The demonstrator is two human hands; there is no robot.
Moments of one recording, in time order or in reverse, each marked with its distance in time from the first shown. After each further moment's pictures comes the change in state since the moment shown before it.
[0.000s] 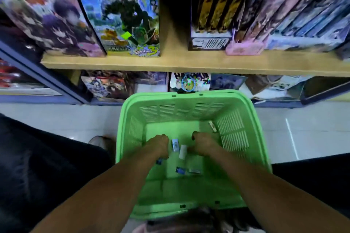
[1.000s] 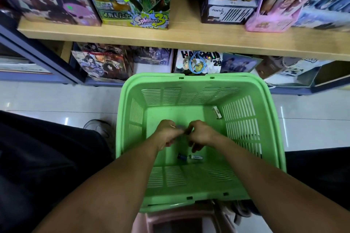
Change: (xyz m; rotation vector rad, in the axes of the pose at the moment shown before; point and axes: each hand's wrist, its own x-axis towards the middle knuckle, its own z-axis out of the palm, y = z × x) left_hand 0.037 0.002 0.037 -1.097 -0.047 -0.020; right_hand -0.009 -0.020 0.009 0.505 -0.183 -0.041
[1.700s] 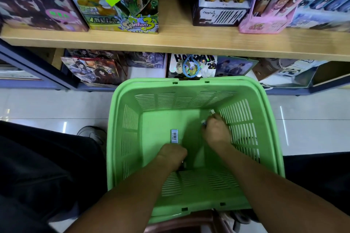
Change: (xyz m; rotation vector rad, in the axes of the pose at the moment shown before) left_hand -0.002 -0.028 0.043 1.339 -0.171 0.391; right_hand 0.023 0.047 -0.017 -0.420 0.640 0.046
